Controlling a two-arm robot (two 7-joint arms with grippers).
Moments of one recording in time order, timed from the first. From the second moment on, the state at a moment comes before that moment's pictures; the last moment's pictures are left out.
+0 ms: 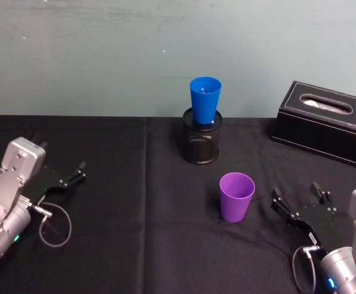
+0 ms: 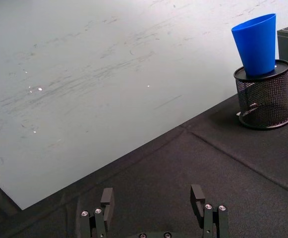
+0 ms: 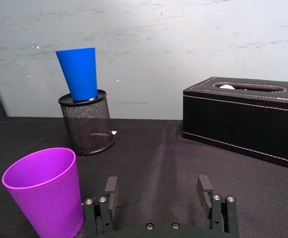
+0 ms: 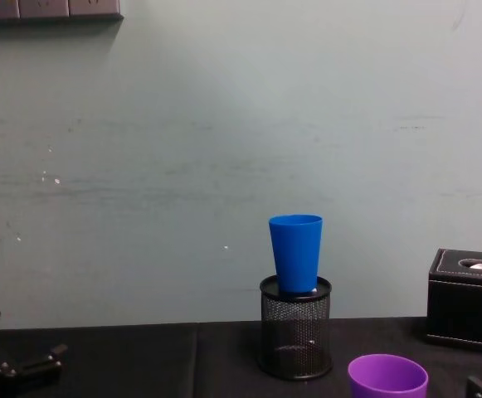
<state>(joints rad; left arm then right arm) -0.20 0.60 0.45 -1.41 -0.25 -0.12 0.03 -0.02 0.15 -0.05 -1.38 0.16 -0.23 0.21</state>
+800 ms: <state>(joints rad) -0.20 0.60 0.45 -1.41 -0.25 -0.12 0.03 -0.02 0.15 -0.05 -1.38 0.16 -0.24 0.21</state>
